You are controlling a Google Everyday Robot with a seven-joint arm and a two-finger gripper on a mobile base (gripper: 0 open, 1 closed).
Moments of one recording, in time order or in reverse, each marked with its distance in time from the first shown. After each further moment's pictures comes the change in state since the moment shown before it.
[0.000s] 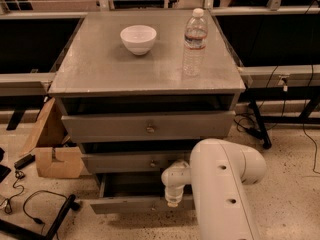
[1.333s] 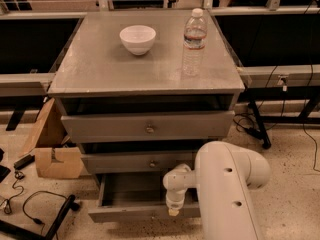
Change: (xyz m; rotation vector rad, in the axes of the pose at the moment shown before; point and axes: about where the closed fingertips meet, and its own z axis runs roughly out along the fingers) arm 0.007 0.032 0.008 -0.081 -0.010 -0.013
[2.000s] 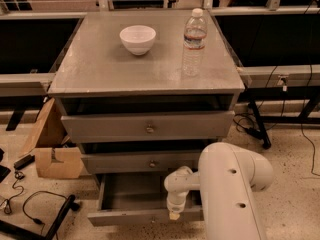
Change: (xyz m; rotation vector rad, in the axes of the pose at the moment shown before) arm 0.004 0.018 0.004 -0.039 -0.011 -0.008
